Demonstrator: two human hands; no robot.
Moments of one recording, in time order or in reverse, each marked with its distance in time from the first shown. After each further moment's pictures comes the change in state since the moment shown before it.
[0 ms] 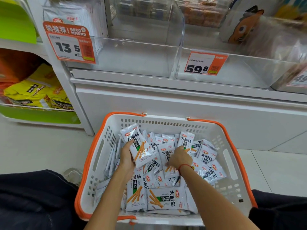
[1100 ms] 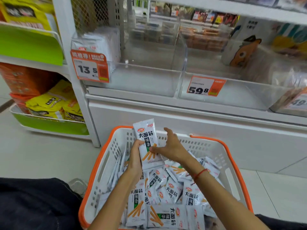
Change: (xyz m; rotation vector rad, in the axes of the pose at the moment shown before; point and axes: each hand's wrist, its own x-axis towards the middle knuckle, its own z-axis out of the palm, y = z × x) left_hand -0.040 0.035 0.035 -0.018 -0.205 0.136; right_hand -0.069 -0.053 -0.098 0.441 -0.044 -0.590
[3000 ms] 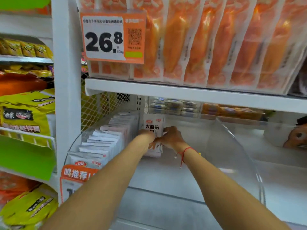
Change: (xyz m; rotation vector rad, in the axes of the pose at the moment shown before) left_hand 0.206 0.315 0.128 1.096 0.193 0.167; right_hand 0.320 -0.217 -0.091 0.002 0.252 -0.266
